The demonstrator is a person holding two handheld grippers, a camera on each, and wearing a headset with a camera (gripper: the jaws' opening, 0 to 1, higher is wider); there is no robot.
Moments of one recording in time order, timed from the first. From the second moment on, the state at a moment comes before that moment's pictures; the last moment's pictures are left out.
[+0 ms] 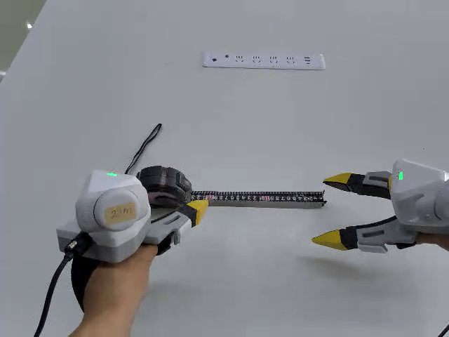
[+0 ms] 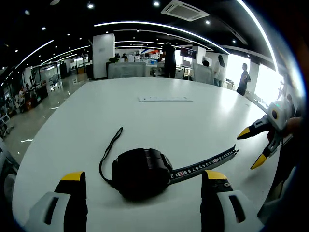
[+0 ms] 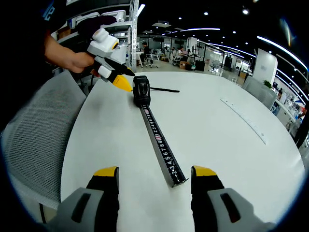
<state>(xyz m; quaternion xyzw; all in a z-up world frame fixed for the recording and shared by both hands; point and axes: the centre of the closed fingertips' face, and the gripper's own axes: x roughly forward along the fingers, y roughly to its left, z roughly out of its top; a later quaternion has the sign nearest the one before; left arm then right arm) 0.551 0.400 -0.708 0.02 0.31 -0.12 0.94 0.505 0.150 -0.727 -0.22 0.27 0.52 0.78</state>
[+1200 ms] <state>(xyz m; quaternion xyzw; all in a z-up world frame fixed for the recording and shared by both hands) 0.576 0.397 -0.738 0.00 0.33 -0.10 0.94 0.530 0.133 -0.760 -0.27 0.31 0.57 0.71</state>
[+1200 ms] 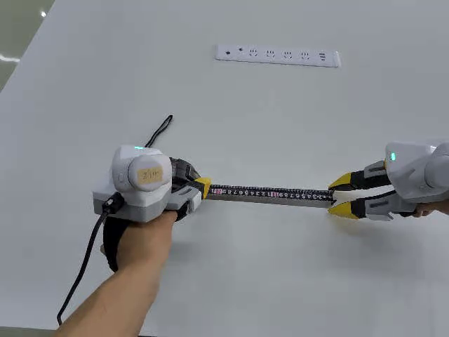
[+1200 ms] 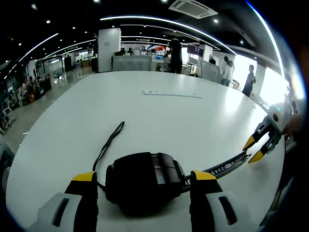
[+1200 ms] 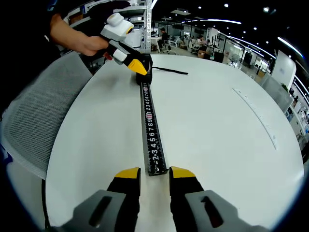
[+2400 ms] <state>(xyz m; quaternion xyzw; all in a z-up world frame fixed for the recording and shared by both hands) 0.575 0.398 -0.744 0.01 0.37 -0.08 0.93 0.534 0.132 -0.764 -0.29 0.31 0.56 0.71</state>
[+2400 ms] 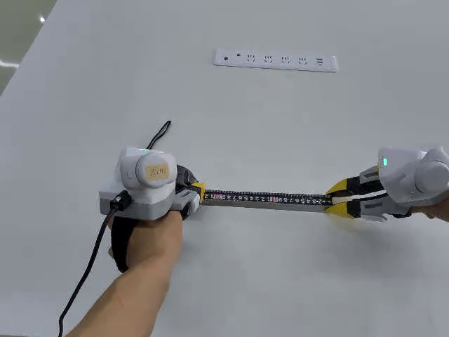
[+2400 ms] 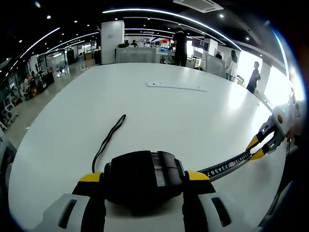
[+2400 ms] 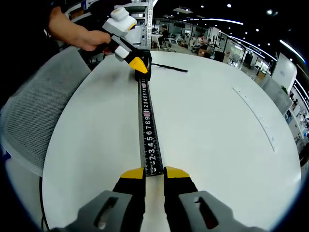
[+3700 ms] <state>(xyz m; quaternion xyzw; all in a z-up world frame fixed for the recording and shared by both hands) 0.571 0.399 -0.744 -0.01 0.37 -0.10 0.92 0.530 0.136 -0.761 -0.30 0.31 0.56 0.71</state>
